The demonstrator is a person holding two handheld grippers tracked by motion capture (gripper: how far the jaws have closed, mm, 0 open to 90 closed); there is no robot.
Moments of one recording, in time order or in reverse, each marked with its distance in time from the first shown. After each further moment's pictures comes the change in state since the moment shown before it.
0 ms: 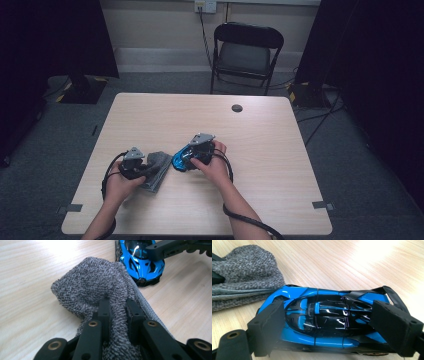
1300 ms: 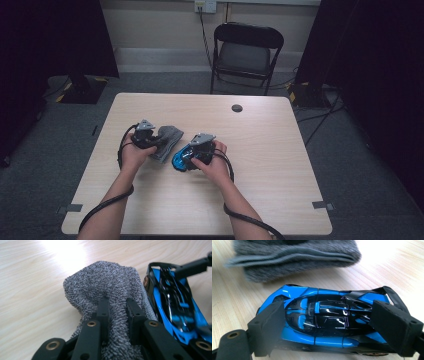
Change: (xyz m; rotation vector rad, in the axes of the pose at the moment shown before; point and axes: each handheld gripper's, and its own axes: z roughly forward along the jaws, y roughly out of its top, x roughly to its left) left arm 0.038 0.077 0.054 -0.083 0.055 0.012; right arm -0.002 -0.001 0.000 -0.007 0.009 -0.006
